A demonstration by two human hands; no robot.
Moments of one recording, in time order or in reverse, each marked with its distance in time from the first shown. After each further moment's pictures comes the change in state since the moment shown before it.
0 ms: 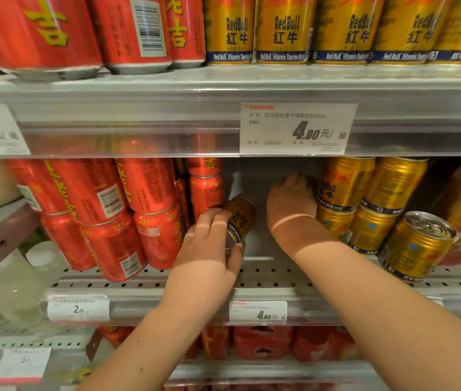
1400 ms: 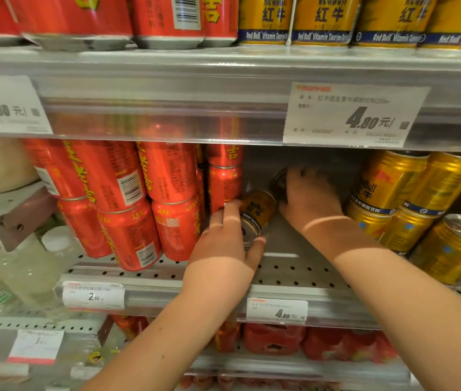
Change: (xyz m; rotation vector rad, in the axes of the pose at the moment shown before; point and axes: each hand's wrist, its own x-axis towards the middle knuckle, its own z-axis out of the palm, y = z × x) left_hand 0.009 -0.006 0.009 -0.033 -0.018 -0.181; right_hand 0.007 0.004 0.011 0.253 0.121 -0.115
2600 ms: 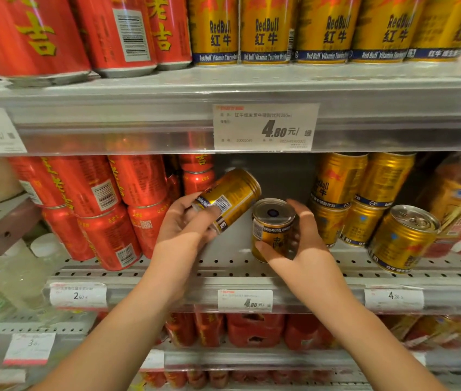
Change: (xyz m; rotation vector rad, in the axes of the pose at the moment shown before) left_hand -0.001 0.020 -0.021 -1.284 0.036 -0.340; right_hand -0.121 0.048 0.021 1.088 0.016 0.026
